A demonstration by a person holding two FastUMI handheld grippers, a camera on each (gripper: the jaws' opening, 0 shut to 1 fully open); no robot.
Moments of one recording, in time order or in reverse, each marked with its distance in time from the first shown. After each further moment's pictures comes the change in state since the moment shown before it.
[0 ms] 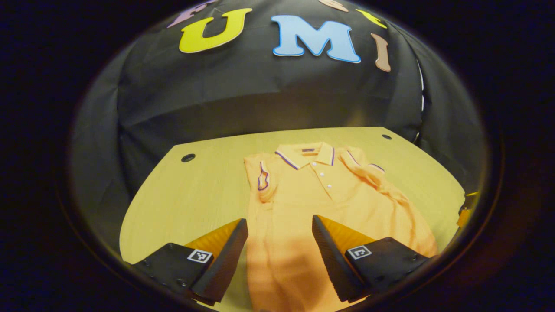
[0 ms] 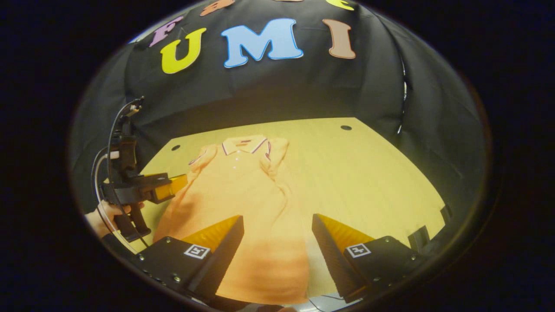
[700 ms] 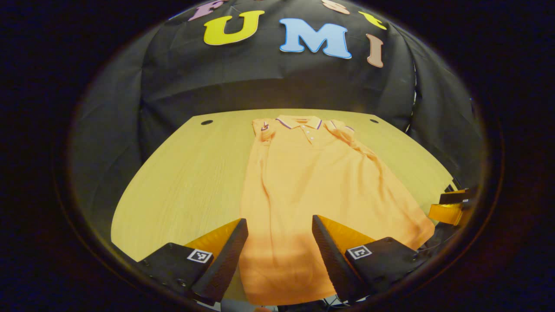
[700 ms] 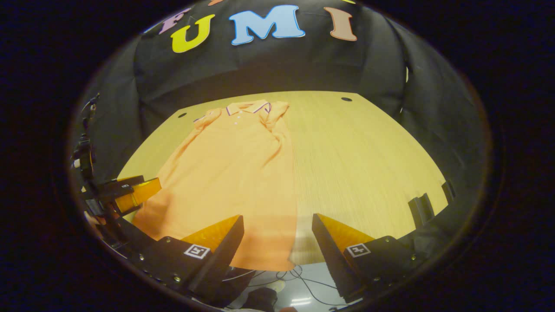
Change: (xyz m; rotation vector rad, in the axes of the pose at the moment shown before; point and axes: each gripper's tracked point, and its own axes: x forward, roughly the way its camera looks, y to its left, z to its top) left arm -0.137 -0.026 -0.123 -0.077 0.062 0.033; right arm -0.033 -0.024 -0.100 -0.057 0.144 0.027
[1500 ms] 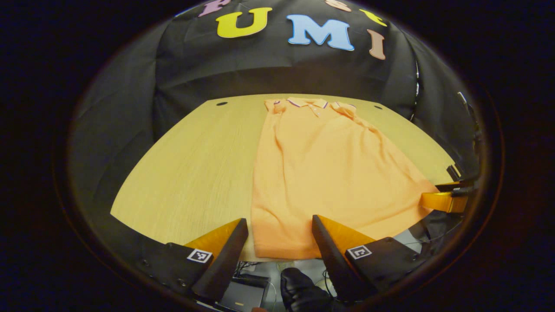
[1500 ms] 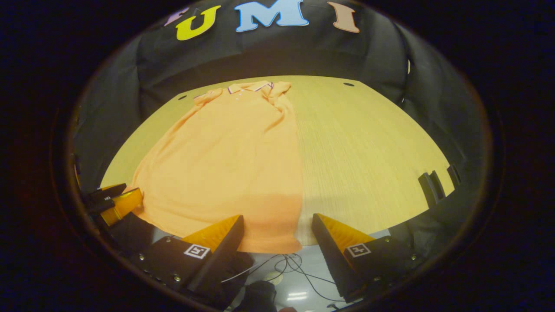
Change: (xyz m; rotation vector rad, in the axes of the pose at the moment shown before) left arm -0.037 0.014 -0.082 -0.019 0.058 0.060; right arm 0.011 0.010 -0.045 -0.021 0.067 -0.012
